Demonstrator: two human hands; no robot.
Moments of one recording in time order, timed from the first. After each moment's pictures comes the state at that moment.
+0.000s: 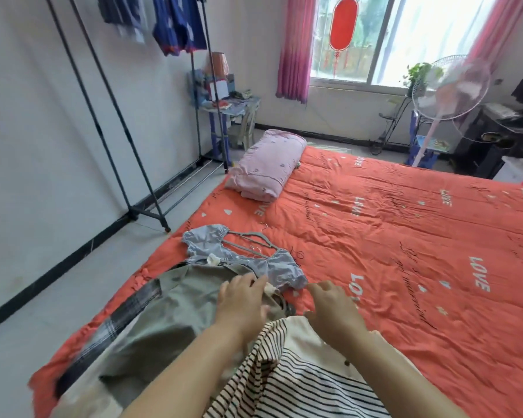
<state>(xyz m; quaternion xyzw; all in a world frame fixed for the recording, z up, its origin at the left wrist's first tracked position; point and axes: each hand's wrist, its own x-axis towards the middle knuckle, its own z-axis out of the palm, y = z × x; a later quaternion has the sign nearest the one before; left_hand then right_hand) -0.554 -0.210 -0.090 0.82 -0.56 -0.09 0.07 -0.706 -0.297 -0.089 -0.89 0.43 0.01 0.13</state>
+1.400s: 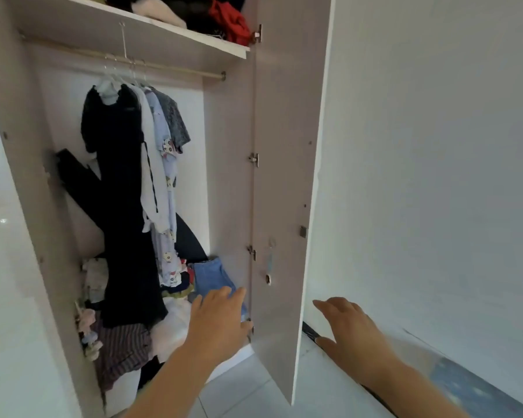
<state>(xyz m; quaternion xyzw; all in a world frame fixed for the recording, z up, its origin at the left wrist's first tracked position) -0.374 0.920 0.059 0.87 0.47 0.11 -0.03 -0.190 0.799 0.065 -0.78 -0.62 -0.01 0.11</state>
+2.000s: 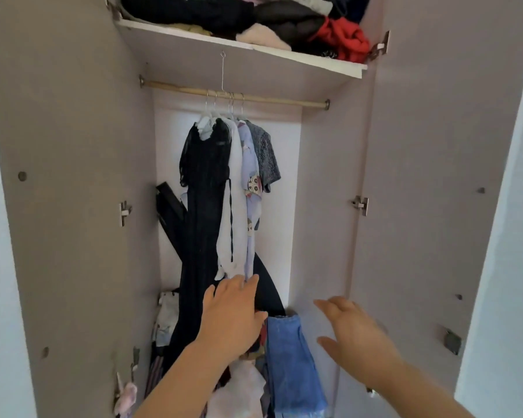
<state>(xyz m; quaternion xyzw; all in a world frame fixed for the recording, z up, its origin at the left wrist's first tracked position) -0.397 1.182 0.107 0.77 0.60 0.21 -0.09 -0.197 1.146 0.107 -0.63 -0.77 -0.05 0.13</state>
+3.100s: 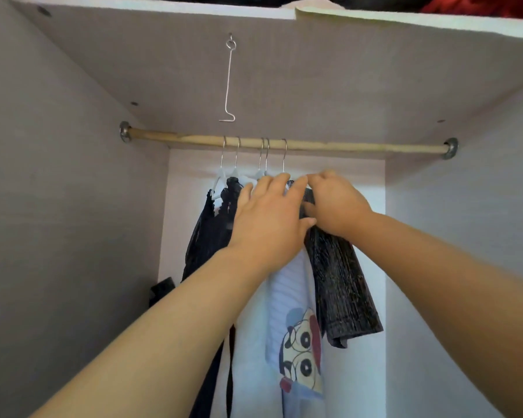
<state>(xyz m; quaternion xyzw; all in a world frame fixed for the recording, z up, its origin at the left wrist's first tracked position) -0.389 1.666 0.367 0.66 0.53 0.38 -0.38 -0.272 1.735 0.410 -0.45 -0.77 -0.25 0.37</state>
